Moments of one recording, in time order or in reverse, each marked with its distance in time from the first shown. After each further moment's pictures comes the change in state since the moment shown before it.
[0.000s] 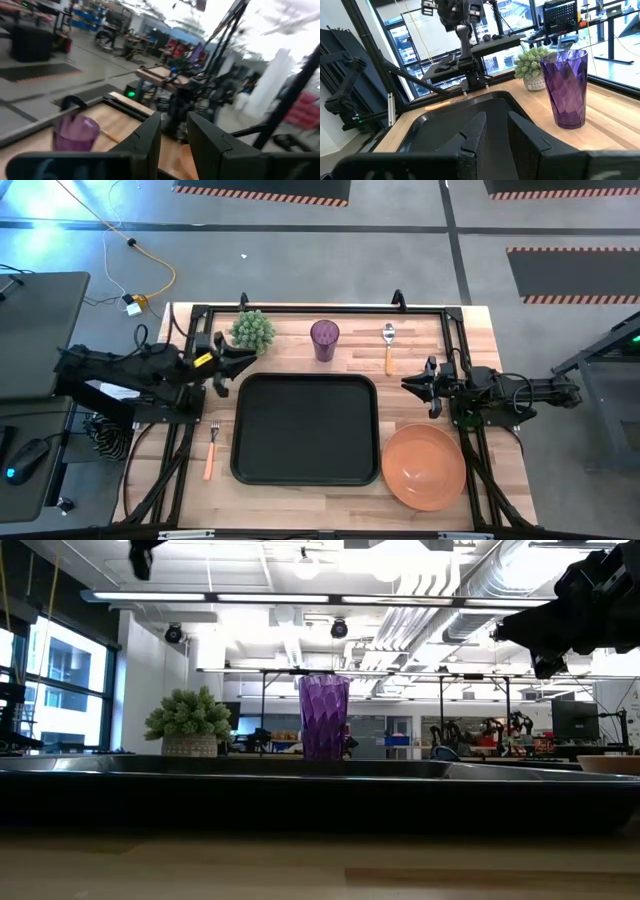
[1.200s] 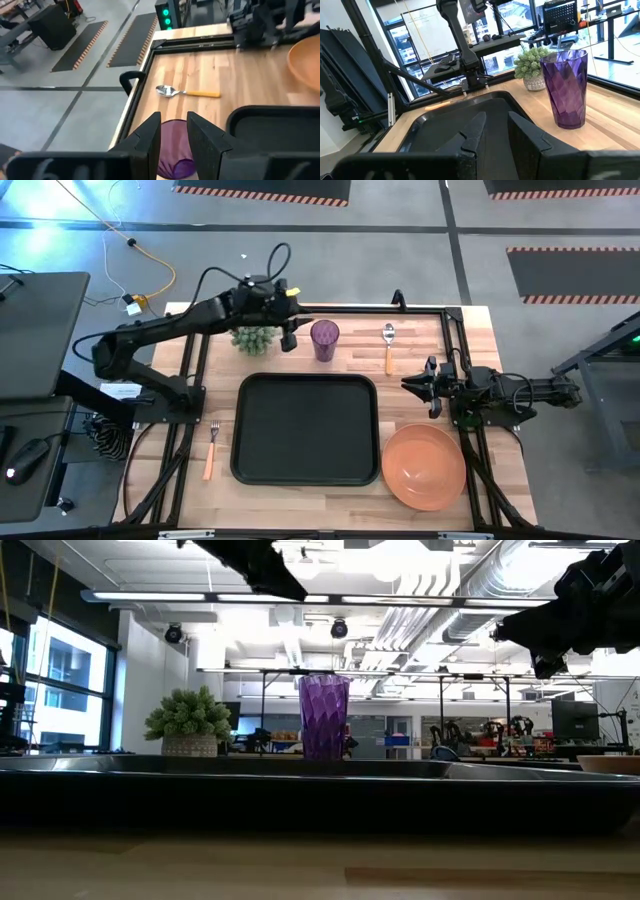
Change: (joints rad) left arm 0.550 0.810 0.690 -0.408 0.489 0.675; right arm 0.000 0.000 0.000 0.000 0.000 0.000
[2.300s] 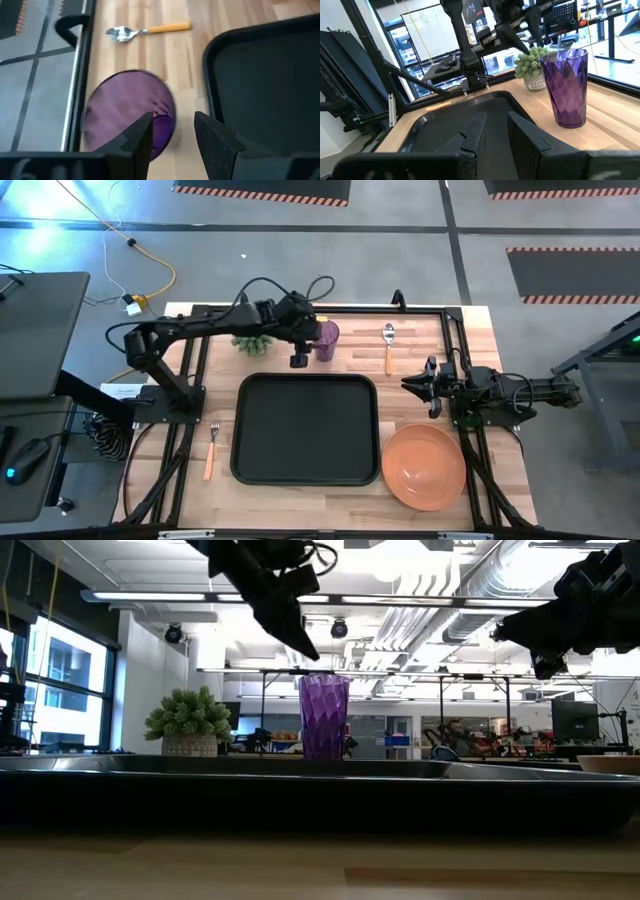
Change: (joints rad) left arm -0.052 0.258 0.085 -0.186 0.022 0.148; right arm 0.000 0.000 0.000 0.000 0.000 0.010
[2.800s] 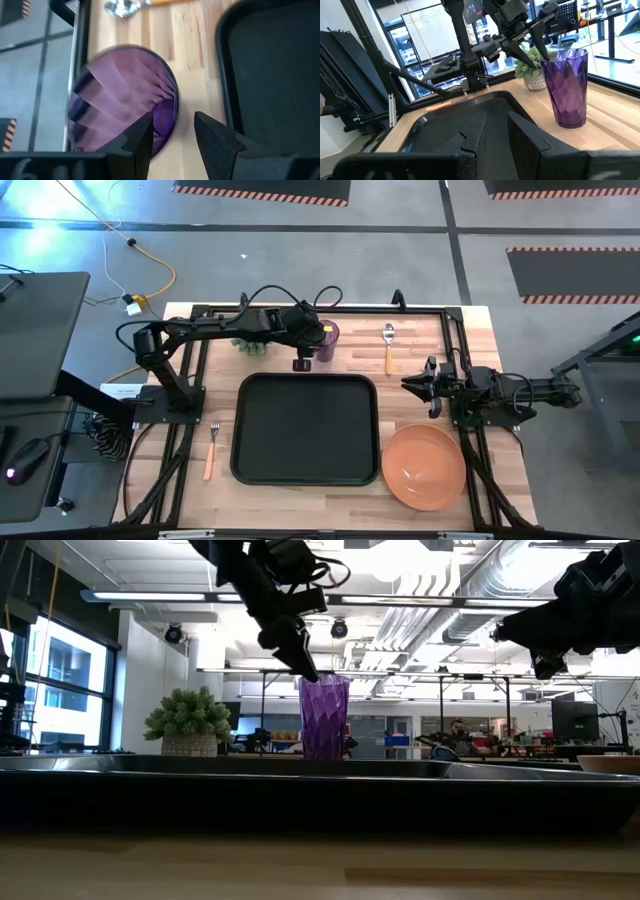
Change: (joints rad) left arm -0.029 0.063 0.000 -0.014 -0.126 0.006; right arm 0.000 0.000 0.000 0.000 0.000 0.001
